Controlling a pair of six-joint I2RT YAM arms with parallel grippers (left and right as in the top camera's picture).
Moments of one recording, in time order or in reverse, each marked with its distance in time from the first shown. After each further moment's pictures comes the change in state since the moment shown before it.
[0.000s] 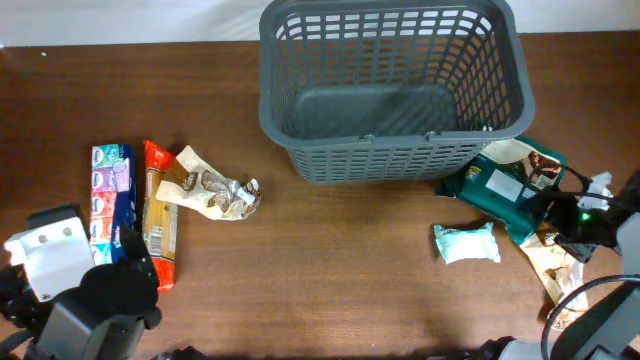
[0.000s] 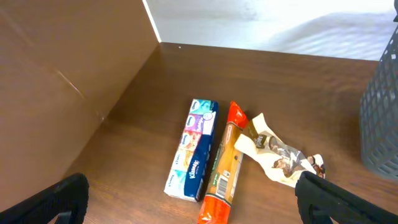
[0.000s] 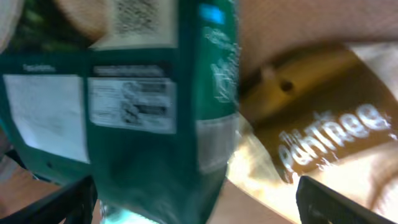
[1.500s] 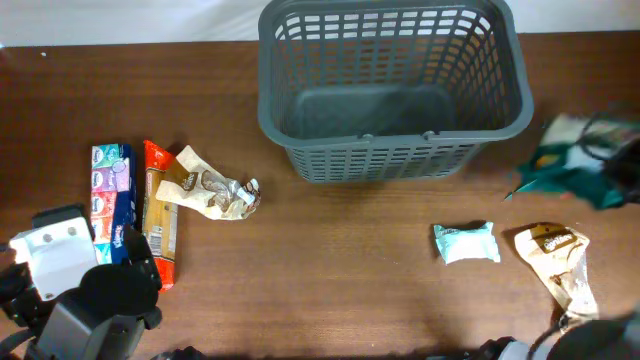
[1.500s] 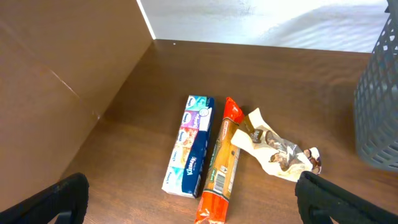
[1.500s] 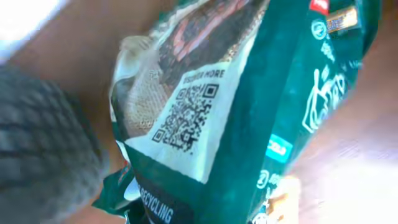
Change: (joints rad) left arm 0.000 0.000 0.000 0.000 0.026 0.019; right arm -0.012 -0.067 0.482 -0.145 0.138 0.035
